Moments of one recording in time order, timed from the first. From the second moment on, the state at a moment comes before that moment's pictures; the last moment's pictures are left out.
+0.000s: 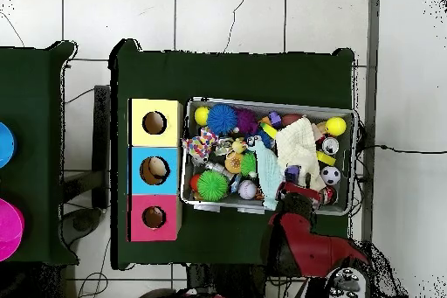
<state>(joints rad) -0.27 -0.48 -0.43 1.86 -0.50 -0.56 2.09</state>
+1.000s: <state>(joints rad) -0.27 -0.69 -0.26 1.93 -0.50 -0.37 2.09</state>
